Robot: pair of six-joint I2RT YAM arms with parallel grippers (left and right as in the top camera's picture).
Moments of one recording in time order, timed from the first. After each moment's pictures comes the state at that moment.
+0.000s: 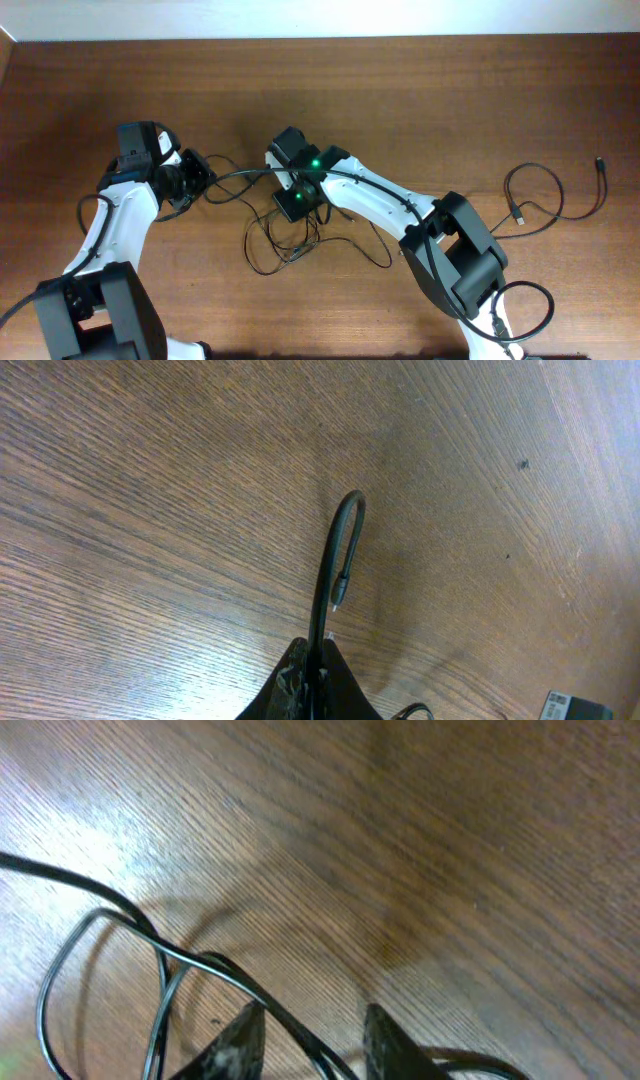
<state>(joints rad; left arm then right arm) 0.22 1.63 1.01 -0.51 0.40 -0.54 0.76 2.18 1.62 -0.70 -0.22 0.13</state>
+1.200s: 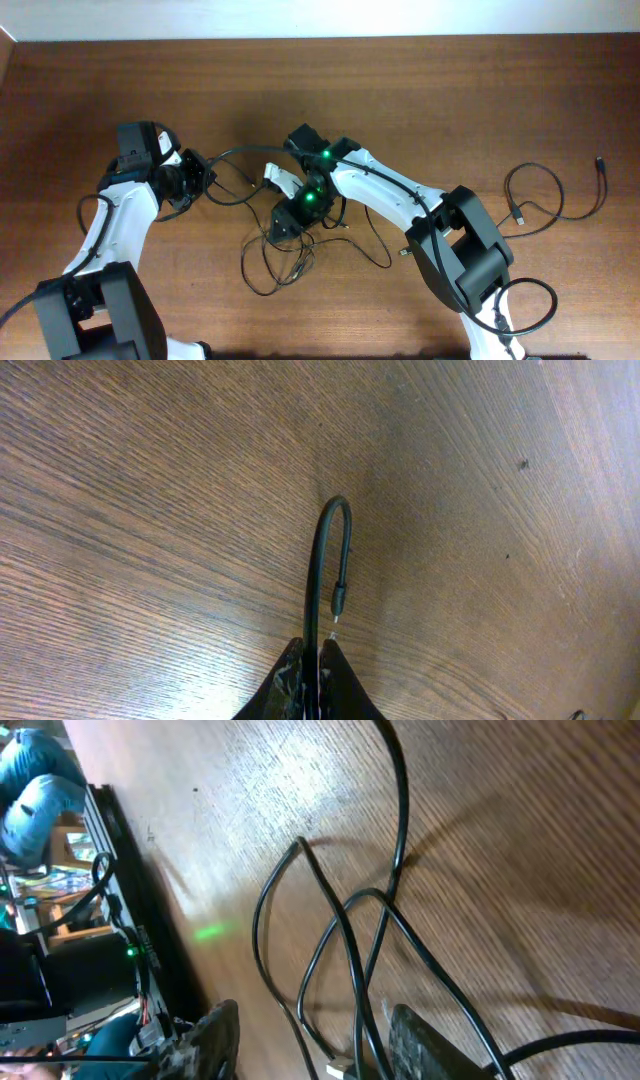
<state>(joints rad) 0.22 1.63 1.01 -0.51 0.40 -0.54 0.71 2.18 1.62 -0.86 -0.77 -0.02</state>
